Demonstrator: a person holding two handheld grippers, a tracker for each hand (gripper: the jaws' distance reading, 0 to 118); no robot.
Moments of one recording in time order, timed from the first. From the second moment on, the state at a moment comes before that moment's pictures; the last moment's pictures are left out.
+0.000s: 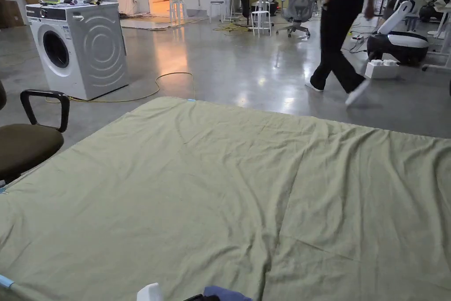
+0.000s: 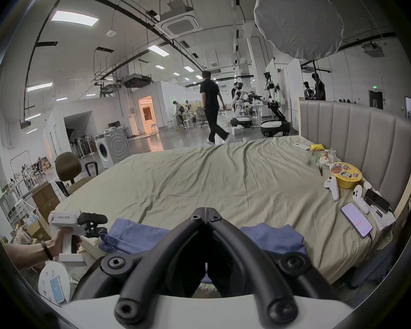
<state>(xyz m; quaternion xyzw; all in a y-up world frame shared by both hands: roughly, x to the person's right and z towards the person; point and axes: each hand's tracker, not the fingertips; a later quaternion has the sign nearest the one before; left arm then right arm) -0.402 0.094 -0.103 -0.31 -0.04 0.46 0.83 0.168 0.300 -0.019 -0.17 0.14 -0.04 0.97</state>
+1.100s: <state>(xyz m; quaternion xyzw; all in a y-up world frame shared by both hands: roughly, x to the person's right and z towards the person) -0.282 0.193 -0.130 -0.28 -0.17 0.42 0.85 0.197 0.271 -0.007 -0.20 0.14 -0.09 0.96</state>
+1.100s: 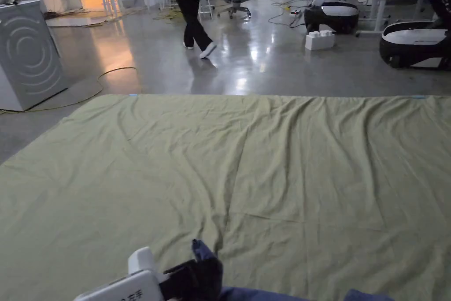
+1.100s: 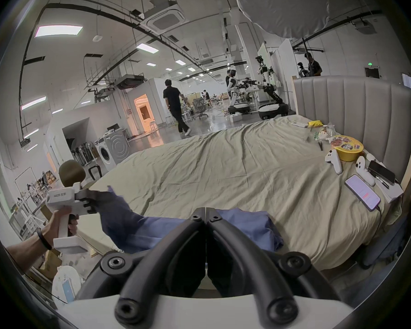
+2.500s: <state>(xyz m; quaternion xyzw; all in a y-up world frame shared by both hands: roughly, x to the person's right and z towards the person) -0.227 0.145 -0.141 -0.31 -0.18 0.42 0.83 0.239 0.240 0.022 -0.24 0.10 -0.12 0.96</state>
